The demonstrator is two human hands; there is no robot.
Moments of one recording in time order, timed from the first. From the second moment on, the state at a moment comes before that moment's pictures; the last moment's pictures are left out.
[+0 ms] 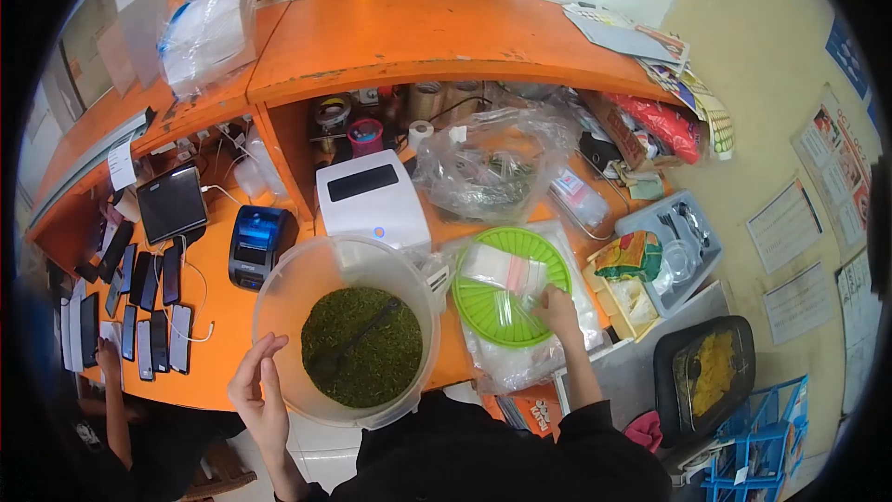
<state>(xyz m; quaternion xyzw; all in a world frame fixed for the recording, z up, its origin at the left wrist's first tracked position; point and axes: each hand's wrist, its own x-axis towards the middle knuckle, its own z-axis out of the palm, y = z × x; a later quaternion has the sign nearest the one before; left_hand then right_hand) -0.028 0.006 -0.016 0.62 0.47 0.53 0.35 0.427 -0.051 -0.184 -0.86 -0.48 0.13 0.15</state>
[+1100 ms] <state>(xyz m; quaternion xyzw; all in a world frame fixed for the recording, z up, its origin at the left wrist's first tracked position) 0.015 -0.012 -0.006 0.61 0.39 0.57 0.39 0.162 -0.012 0.016 -0.37 -0.67 0.36 0.54</state>
